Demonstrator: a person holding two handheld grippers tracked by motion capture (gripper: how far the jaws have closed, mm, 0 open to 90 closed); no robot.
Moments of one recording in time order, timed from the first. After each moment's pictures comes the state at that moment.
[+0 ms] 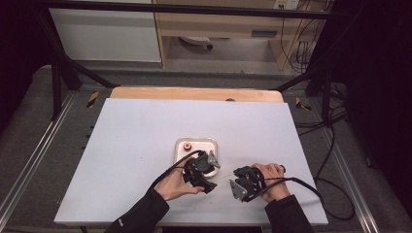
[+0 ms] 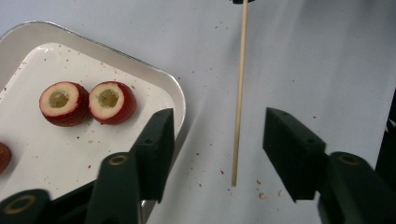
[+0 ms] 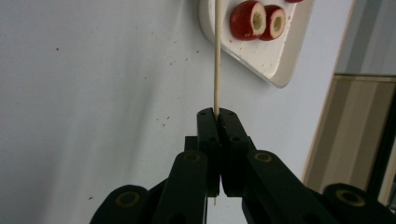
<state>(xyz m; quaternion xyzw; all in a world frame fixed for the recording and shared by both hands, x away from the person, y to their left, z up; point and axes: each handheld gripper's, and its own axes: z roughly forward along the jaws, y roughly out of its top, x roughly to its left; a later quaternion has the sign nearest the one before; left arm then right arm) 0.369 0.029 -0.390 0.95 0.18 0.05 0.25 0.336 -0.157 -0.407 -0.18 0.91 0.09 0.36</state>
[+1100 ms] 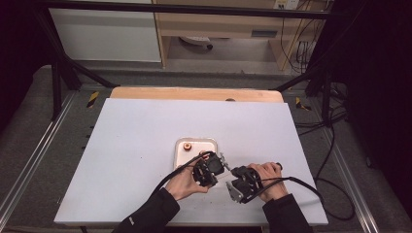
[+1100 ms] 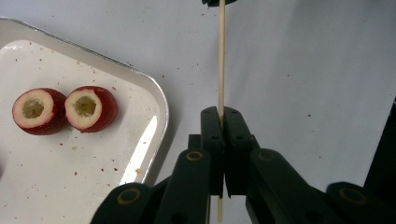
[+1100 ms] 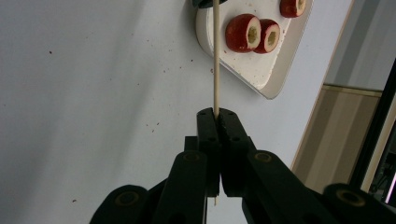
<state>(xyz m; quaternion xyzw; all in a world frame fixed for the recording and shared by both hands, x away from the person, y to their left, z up) 0.368 0.003 -0.390 0.97 0.17 0.05 0.18 0.333 -0.148 -0.405 -0.21 0.90 0.08 0.37</state>
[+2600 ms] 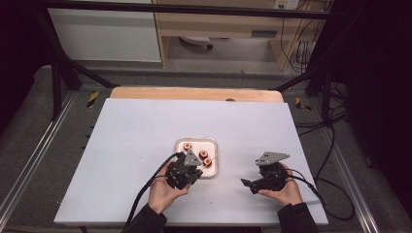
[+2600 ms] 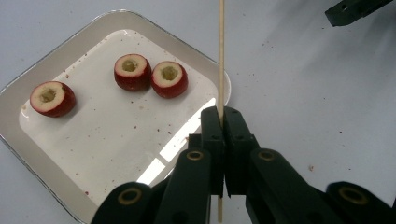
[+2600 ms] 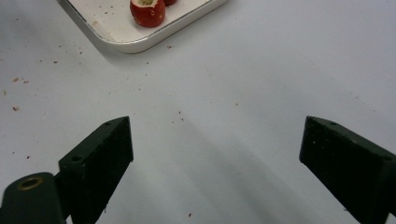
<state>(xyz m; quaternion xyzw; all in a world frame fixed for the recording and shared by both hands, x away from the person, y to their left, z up) 0.351 0.078 -0.395 0.89 0.29 0.11 0.34 0.360 -0.224 -0.423 0.33 0.86 0.35 0.15</state>
